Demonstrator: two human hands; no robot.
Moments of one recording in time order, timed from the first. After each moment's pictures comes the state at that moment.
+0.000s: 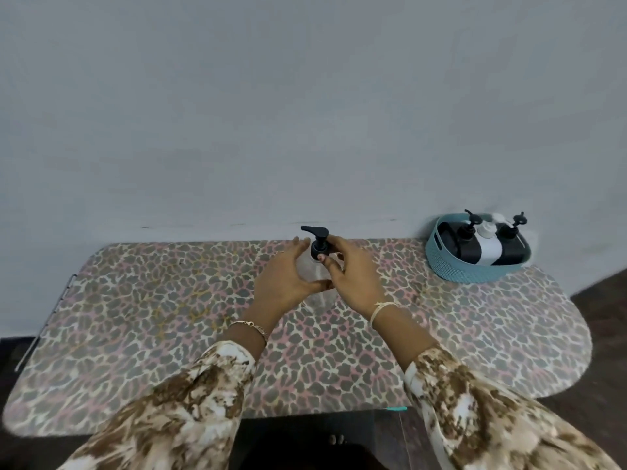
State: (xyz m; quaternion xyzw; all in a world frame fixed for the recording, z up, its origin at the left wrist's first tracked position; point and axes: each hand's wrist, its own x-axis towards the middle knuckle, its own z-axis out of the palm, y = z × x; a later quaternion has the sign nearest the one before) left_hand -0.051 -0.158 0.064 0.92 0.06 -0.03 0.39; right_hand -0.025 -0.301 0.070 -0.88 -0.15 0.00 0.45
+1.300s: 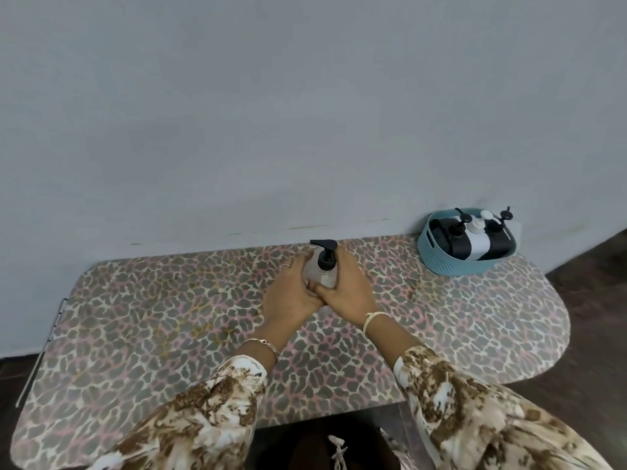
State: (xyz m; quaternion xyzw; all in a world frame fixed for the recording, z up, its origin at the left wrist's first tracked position) left_hand -0.045 -0.159 0.062 0.92 0.06 -0.05 0.38; right_hand -0.022 -0.284 0.060 -0.92 -0.08 0.05 0.39
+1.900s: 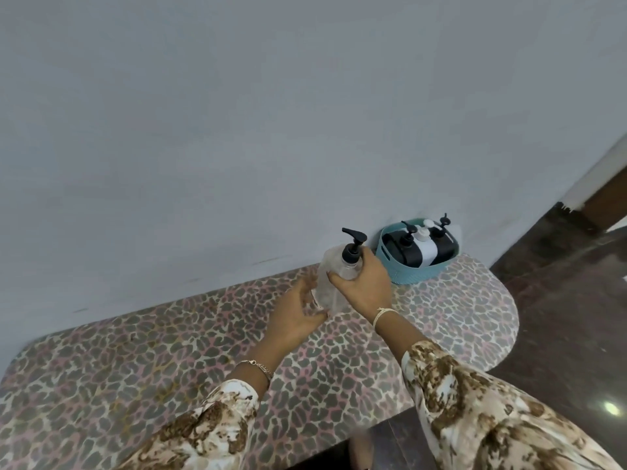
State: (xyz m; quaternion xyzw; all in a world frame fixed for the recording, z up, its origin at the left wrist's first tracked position) left_hand -0.019 -0.198 0.062 0.85 -0.06 -0.11 0.51; right_hand 0.000 -0.354 0.084 -0.89 0.11 -0.11 0.43
